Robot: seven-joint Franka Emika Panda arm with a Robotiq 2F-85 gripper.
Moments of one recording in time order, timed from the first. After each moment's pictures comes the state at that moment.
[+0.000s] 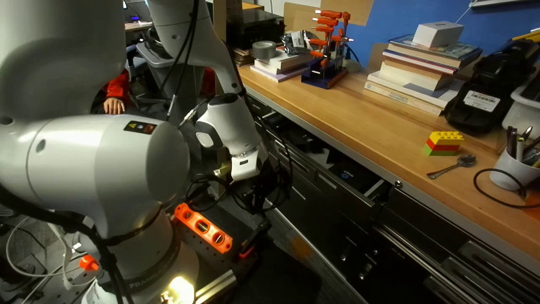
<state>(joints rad) 0.64 0.61 -0.21 -2.58 1.98 3.47 0.21</state>
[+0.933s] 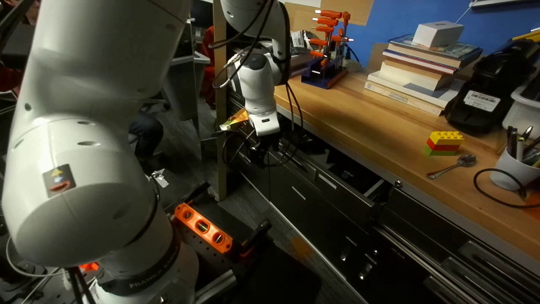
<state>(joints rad) -0.23 0.65 0.58 -2.12 2.27 3.70 -0.68</state>
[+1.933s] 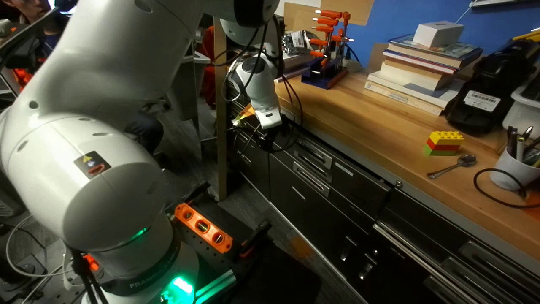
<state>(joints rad) 0.04 0.81 0.39 -1.85 2.12 3.67 -0.45</state>
